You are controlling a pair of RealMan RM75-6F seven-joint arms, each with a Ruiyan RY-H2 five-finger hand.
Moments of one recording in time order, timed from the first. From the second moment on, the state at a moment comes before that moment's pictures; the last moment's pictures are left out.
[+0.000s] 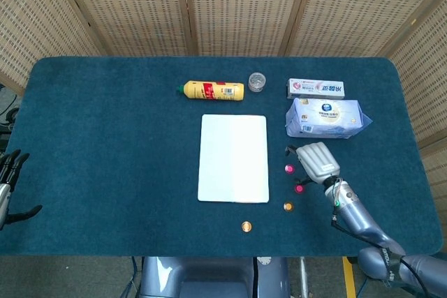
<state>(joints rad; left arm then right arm) -0.10 -1.06 -0.03 -1.59 1.46 1.42 -0.01 0.64 -1.33 0.18 -1.55 -1.16 0.87 -0.27</state>
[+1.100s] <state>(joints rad) -0.11 -1.05 -0.02 -1.59 1.45 1.38 -0.01 0.75 -1.54 0.14 -1.39 -0.82 0.88 -0.55</state>
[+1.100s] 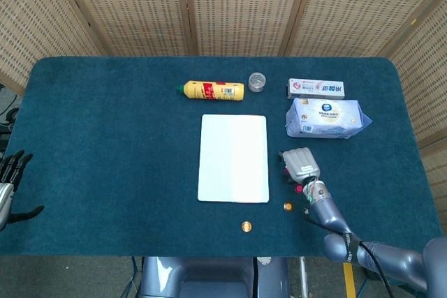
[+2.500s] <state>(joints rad) -0.11 -1.06 -0.02 -1.59 1.44 1.39 0.01 0.71 -1.58 0.09 -1.25 -0.96 0.87 -0.42</state>
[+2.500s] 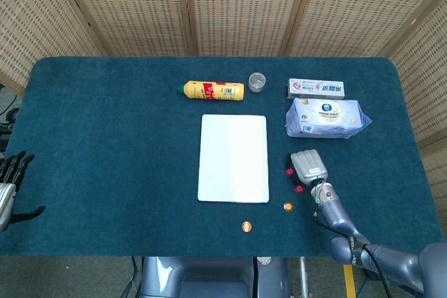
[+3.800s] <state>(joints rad) -0.14 -1.04 -0.03 -1.56 1.42 1.32 -0.08 1.08 -1.77 0.32 -1.36 -0.54 1.00 -0.83</state>
